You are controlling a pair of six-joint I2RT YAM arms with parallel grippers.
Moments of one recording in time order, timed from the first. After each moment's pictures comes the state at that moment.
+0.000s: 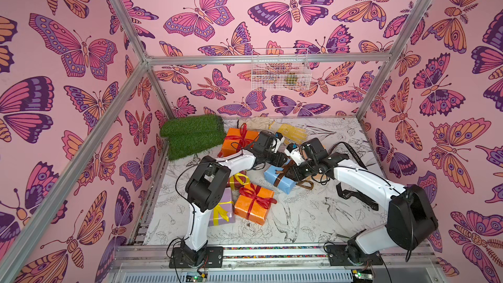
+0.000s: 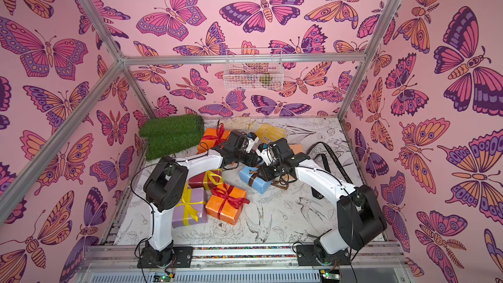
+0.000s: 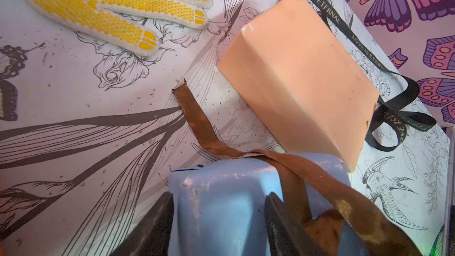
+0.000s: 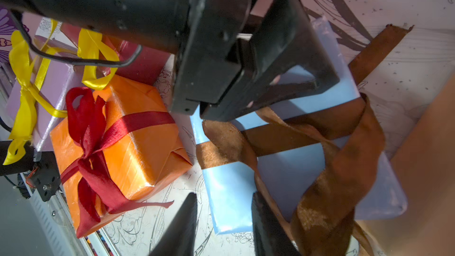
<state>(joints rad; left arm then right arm) -0.63 2.05 1.41 -0.14 0.35 -0.16 0.52 1.50 1.05 -0.54 -0.36 0.07</state>
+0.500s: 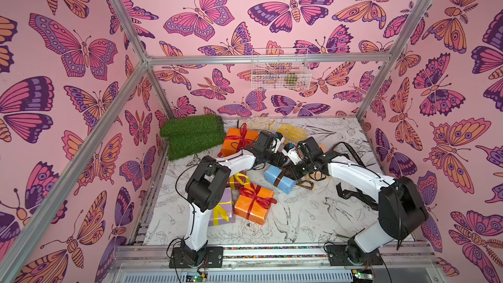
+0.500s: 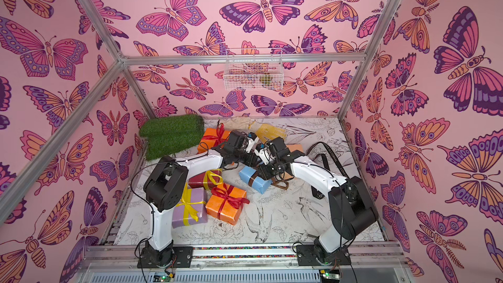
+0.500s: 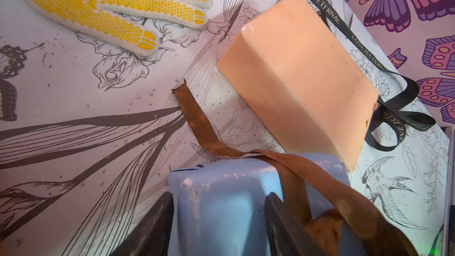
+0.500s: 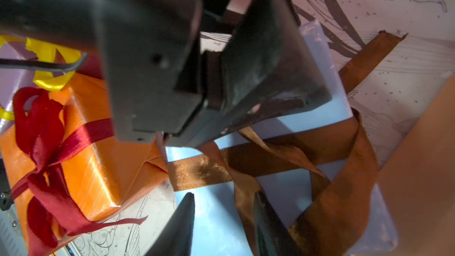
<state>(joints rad) -0.63 2.05 1.41 -0.14 0.35 -0.16 0.52 1.59 1.09 -0.54 -0.31 0.01</state>
